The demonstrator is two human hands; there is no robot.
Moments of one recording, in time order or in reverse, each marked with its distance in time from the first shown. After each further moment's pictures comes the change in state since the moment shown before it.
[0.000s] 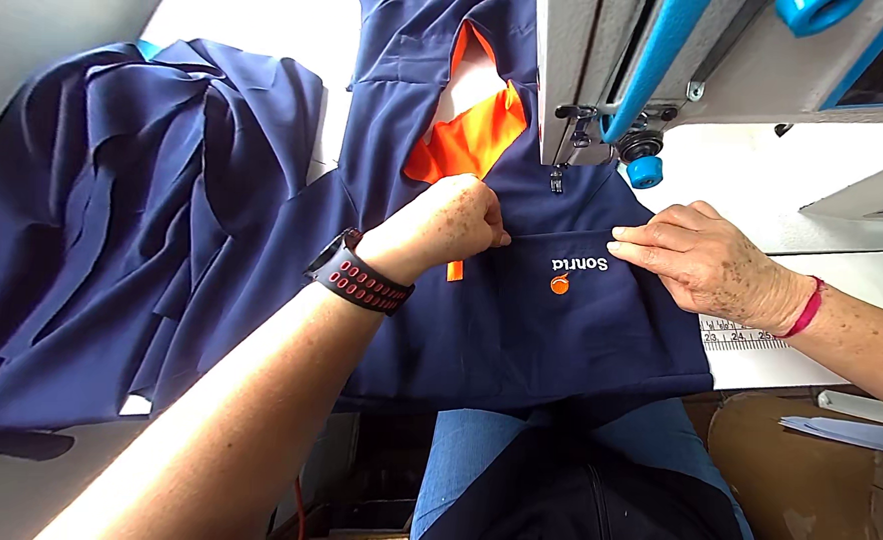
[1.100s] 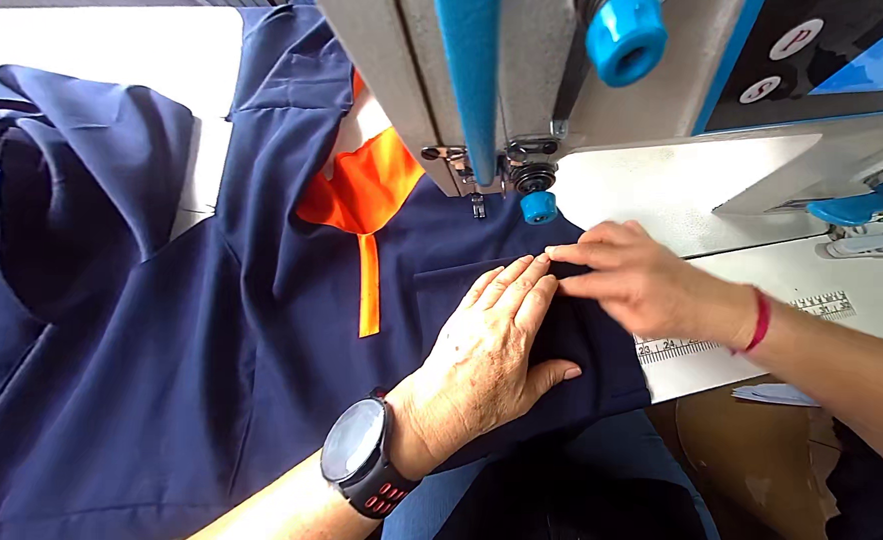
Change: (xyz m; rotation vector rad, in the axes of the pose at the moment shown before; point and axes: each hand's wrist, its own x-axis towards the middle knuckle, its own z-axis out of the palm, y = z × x) left_hand -0.009 0.057 0.118 0.084 0.495 0.551; right_hand -0.005 -0.003 -0.017 0.172 -0.057 0.171
